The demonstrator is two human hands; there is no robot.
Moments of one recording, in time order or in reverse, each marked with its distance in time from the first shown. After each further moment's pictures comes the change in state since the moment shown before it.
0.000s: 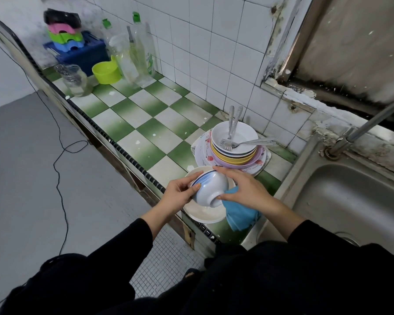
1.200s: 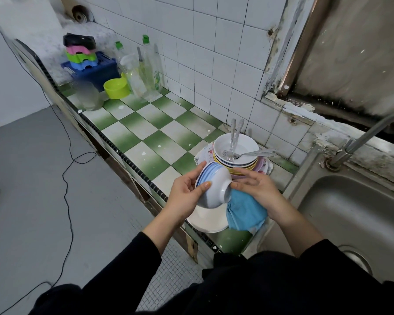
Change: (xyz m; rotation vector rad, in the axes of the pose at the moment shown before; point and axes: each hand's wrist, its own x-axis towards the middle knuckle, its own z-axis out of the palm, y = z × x) left_hand -0.029 0.057 0.027 -0.024 0.053 0.203; right_hand -0.024 -0.028 -0.035 0.942 0.142 0.236
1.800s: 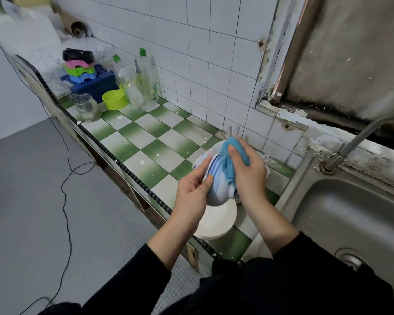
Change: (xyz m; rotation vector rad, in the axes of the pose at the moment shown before) left_hand -0.010 0.039 0.031 -0.198 0.066 0.099; right_hand -0.011 -0.062 0.063 -0.149 0.524 -0.499
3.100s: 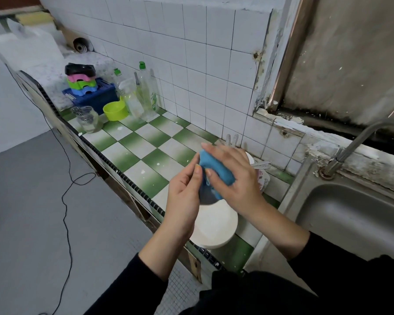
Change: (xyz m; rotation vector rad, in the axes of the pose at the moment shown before) left_hand -0.003 0.030 0.000 -0.089 0.041 0.066; right_hand 0.001 -0.014 -0.006 -0.247 -0.258 -0.703
